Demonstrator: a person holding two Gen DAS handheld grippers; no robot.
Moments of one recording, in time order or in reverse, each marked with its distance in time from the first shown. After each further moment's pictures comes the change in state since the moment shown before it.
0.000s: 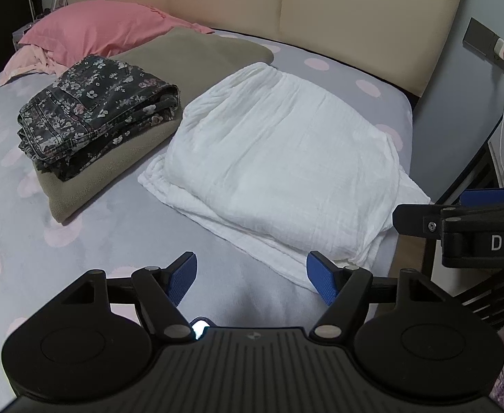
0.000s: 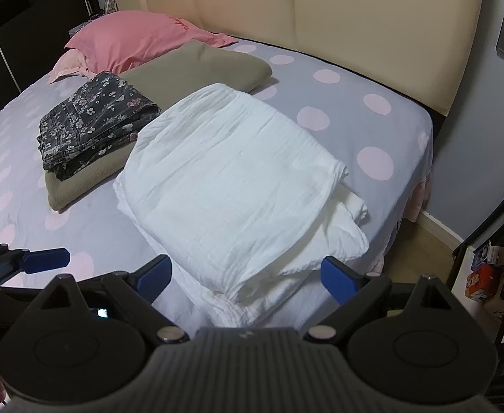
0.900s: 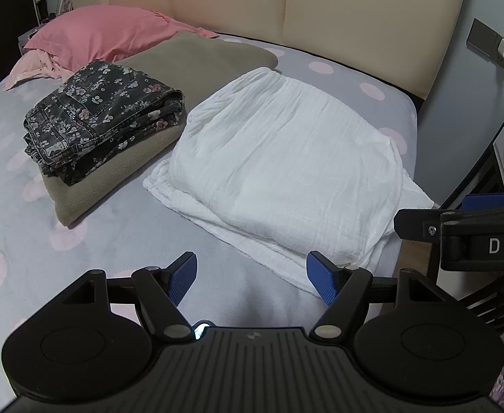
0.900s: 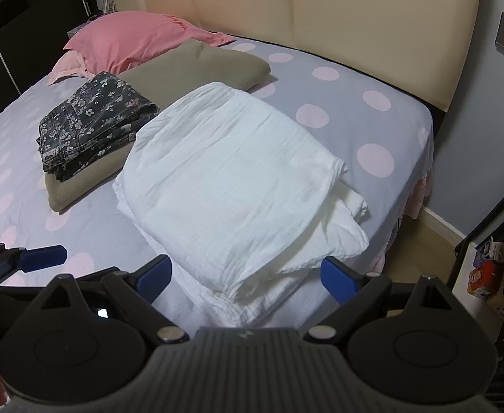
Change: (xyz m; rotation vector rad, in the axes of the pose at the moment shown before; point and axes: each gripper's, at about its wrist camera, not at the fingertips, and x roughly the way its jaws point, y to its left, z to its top) left arm -0.003 -0.004 0.001 0.003 -0.011 0.024; right arm 0.001 -0.004 0.000 0.012 0.005 0.004
